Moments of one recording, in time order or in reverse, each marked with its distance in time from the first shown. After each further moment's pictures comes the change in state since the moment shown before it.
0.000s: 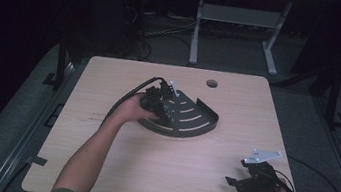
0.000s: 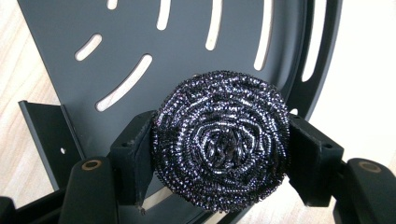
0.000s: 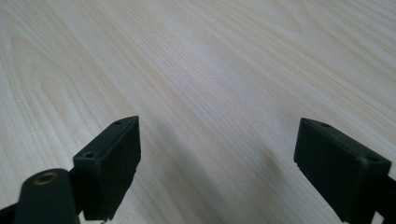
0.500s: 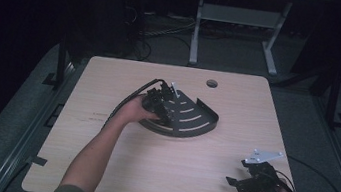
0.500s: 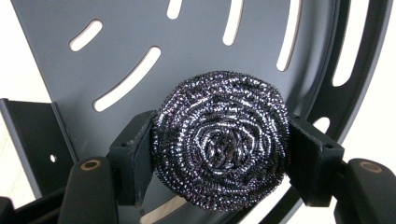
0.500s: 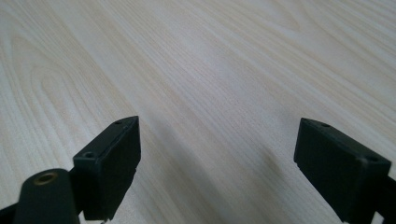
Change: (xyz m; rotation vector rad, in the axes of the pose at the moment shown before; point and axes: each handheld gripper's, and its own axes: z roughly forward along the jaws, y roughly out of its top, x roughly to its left) left arm 0.010 0.001 0.019 0.029 -0.006 -0.035; right arm -0.001 -0.001 -0.001 0.000 0.002 0.005
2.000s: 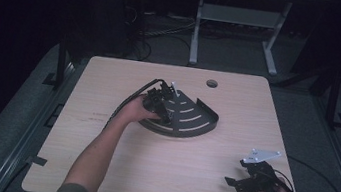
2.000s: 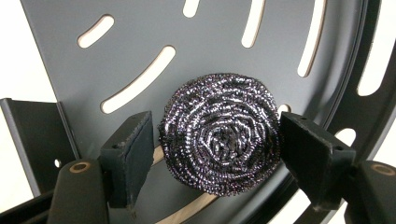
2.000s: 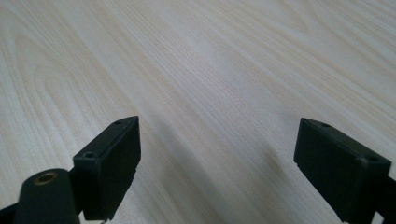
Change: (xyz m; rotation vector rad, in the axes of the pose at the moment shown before) left arm 0.007 0.000 0.005 -0.003 0.006 -0.036; right arm 0.001 0.002 0.003 0.008 0.012 -0.011
